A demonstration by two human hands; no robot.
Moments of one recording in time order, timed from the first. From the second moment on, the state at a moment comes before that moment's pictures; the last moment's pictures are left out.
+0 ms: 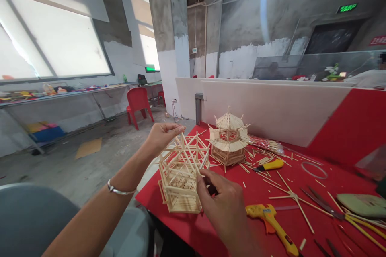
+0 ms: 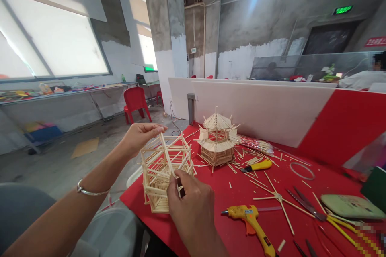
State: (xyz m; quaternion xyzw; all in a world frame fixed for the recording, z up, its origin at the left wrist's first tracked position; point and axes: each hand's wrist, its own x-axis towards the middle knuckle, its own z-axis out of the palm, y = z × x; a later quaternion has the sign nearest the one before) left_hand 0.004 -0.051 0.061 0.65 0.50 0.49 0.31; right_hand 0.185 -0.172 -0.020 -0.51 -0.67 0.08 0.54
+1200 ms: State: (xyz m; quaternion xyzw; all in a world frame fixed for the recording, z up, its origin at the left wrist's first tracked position) left_hand 0.003 -0.051 0.062 0.66 0.49 0.48 0.31; right_hand 0.184 -0.172 -0.020 -0.50 -0.68 0.05 0.54
